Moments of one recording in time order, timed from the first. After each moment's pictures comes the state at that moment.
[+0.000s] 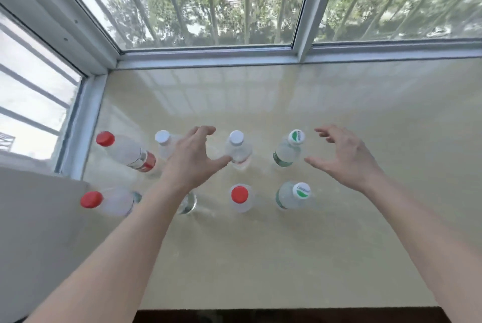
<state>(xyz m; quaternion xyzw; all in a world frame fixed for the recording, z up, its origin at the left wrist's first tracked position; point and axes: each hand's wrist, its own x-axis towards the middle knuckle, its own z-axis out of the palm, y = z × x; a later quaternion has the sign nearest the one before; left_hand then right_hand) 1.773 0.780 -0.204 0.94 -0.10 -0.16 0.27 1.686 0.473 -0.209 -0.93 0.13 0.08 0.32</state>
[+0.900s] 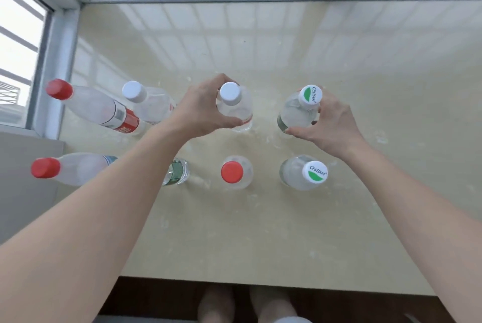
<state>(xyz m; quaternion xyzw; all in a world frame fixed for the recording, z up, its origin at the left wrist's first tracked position) 1.811 0.746 -0.262 0.90 -0.12 -0.25 0.33 1.726 0.497 -0.297 -0.90 0.12 0.07 0.41</state>
